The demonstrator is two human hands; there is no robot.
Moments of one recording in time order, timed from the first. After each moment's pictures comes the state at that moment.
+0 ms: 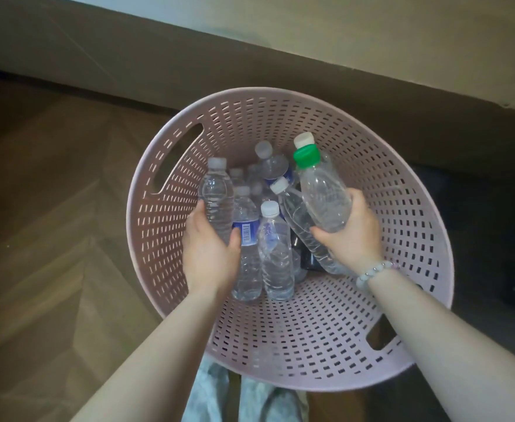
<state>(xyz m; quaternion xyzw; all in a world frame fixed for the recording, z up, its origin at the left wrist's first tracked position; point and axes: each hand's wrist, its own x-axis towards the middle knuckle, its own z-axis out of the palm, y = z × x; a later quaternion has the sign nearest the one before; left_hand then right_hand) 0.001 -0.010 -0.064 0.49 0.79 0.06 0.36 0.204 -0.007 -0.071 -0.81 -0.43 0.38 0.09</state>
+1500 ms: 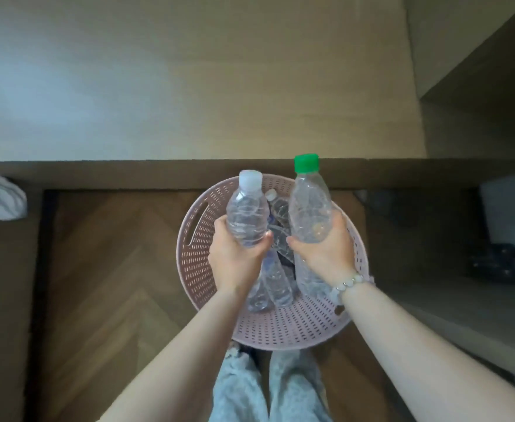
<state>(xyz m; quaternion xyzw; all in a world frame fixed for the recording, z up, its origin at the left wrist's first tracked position) 0.043 0.022 0.117 0.49 0.73 0.19 0.43 0.179 -0.006 0.139 -0.81 -0.27 0.44 0.29</state>
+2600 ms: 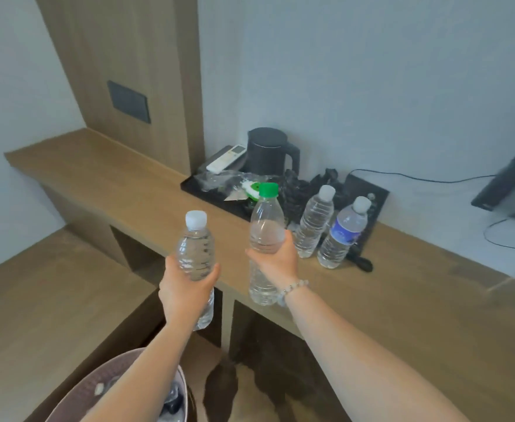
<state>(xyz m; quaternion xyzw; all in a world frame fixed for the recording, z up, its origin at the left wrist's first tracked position) 0.222 -0.179 0.538 0.77 0.34 0.19 0.50 0.310 -0.309 0.542 -0.80 0.01 0.06 0.60</state>
